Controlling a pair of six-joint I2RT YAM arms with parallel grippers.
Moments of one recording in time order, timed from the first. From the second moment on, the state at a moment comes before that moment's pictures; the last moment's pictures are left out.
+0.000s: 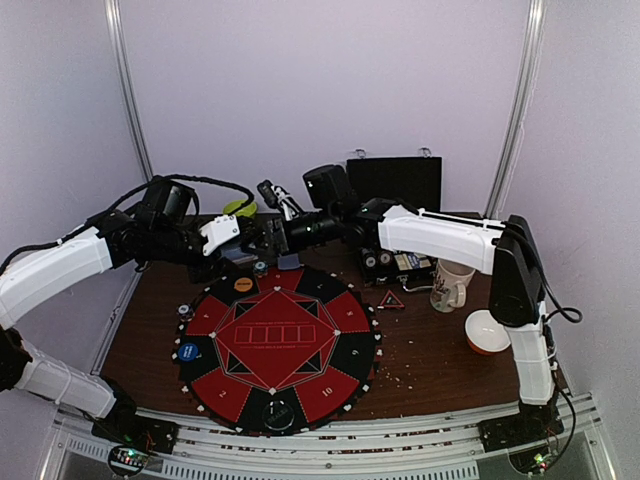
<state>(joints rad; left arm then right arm) -0.58 1.26 1.12 -0.59 0.14 0.69 0.88 2.17 1.95 -0.18 -0.58 0.44</state>
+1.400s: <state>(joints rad) -0.58 1.27 1.12 -0.59 0.12 0.69 0.88 2.13 1.96 -0.20 -0.59 0.43</state>
